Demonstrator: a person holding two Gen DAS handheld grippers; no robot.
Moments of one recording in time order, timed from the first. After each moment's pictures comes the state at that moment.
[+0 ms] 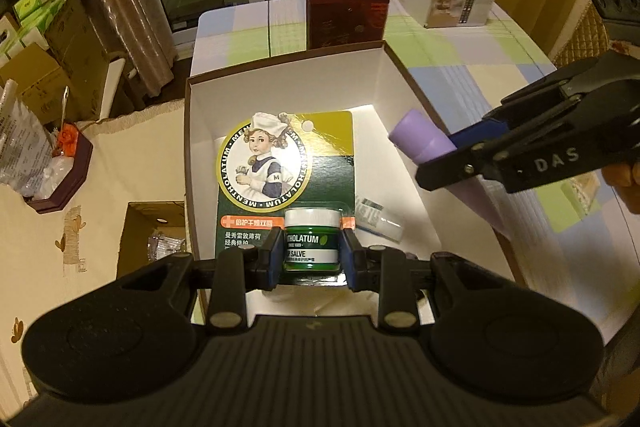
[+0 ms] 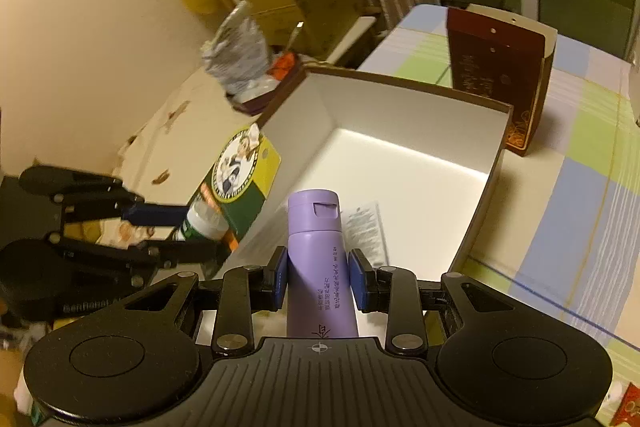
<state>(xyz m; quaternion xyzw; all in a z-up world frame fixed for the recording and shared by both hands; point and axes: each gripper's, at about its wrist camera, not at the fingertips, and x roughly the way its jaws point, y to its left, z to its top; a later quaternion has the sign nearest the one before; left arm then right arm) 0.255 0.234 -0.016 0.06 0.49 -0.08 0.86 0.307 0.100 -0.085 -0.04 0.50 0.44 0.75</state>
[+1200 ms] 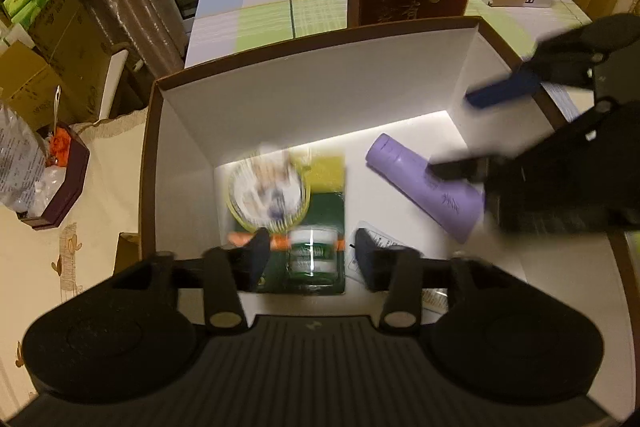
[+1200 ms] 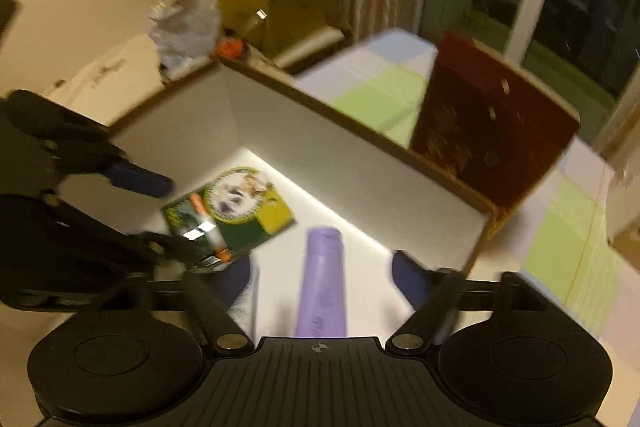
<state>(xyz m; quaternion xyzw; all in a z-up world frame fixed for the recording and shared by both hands) 0.365 0.236 -0.104 0.09 0.51 -0.06 0.86 0.347 0.143 -0.141 -0.21 0.40 0.42 0.79</state>
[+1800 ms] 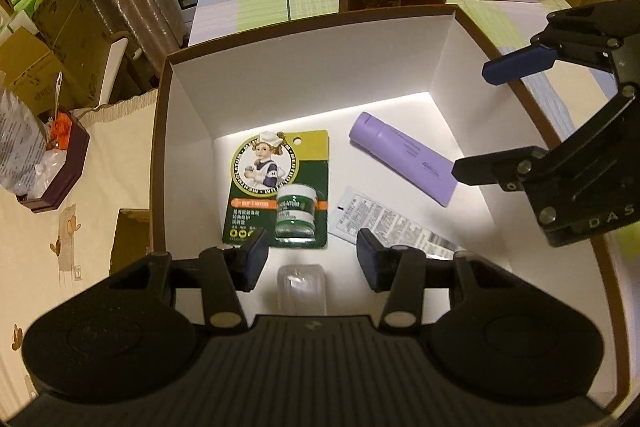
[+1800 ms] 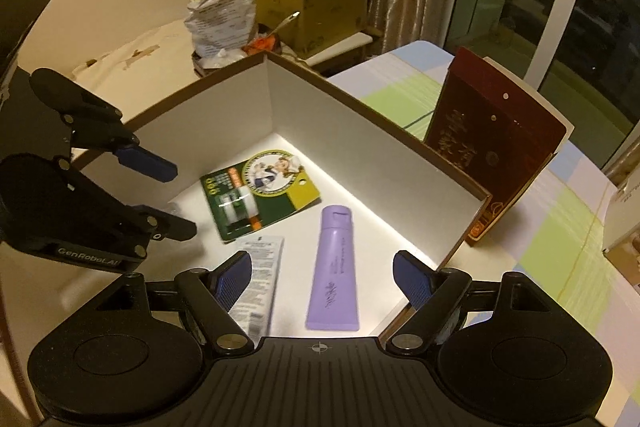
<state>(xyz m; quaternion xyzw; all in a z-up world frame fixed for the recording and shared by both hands) 0.333 0.236 -0.087 0.08 0.52 -0.05 0.85 0.325 0.121 -0.125 -0.22 0.40 0.45 0.76</state>
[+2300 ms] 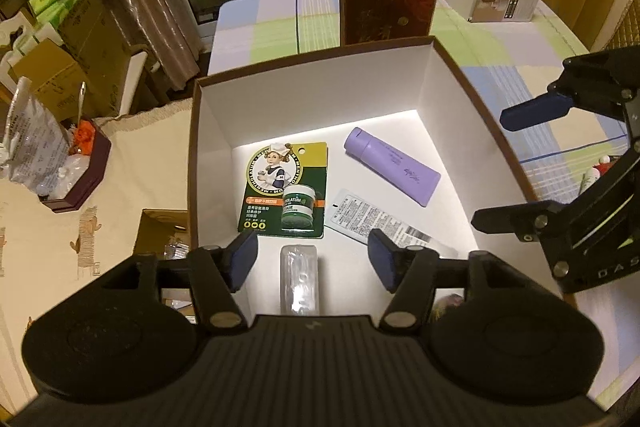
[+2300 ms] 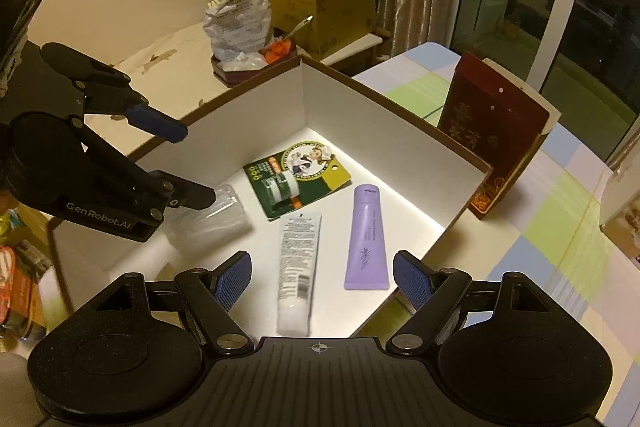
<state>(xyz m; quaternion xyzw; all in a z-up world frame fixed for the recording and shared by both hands) 0.293 0.225 -0.038 0.08 0.49 -0.03 0.86 0.278 0.090 -0.089 -0.21 0.41 0.46 0.76</state>
